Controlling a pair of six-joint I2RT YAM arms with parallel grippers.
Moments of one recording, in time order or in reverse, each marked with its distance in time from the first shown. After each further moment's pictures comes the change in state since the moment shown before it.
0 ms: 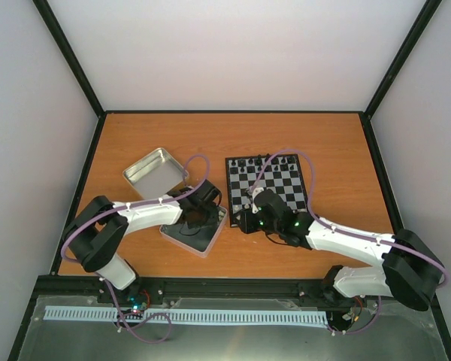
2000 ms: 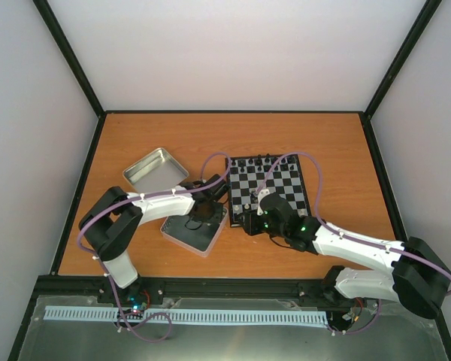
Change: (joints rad) left arm -0.012 0.138 0.171 -0.175 -0.061 0.297; right arm 0.000 -0.087 -0.058 0.016 0.022 0.016
